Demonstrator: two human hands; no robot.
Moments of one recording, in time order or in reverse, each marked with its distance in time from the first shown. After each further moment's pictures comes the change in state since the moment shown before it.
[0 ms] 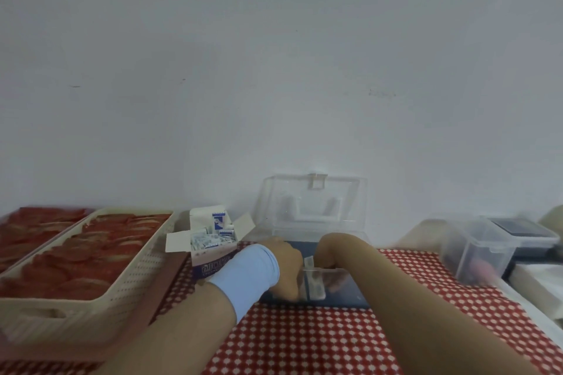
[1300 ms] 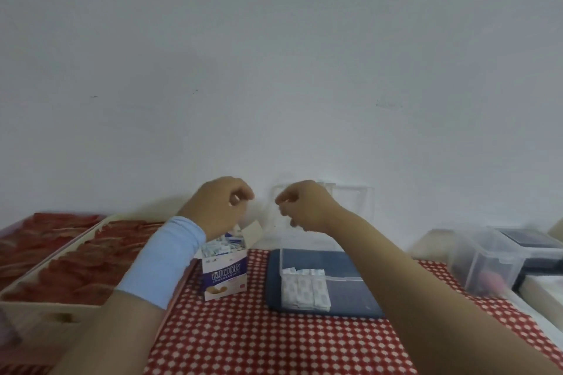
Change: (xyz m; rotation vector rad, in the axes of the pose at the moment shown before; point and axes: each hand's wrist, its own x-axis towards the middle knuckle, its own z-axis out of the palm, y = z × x) left_hand -0.081 -0.106 -0.018 -0.742 0.877 -0.222; right_hand -0.064 -0.059 -0.029 0.245 0.528 -0.741
